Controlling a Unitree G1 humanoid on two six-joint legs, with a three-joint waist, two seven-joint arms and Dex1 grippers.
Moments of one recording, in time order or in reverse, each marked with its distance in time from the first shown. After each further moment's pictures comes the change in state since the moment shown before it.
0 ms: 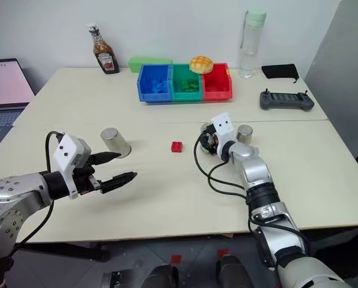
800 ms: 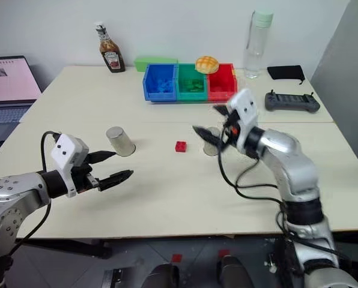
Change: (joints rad) left arm -0.005 0.014 0.019 0.050 0.035 -0.021 0.016; right arm 0.268 -0.377 -0.039 -0.845 0.348 0.251 0.387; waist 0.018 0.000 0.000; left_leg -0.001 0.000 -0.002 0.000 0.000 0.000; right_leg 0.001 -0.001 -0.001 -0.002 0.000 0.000
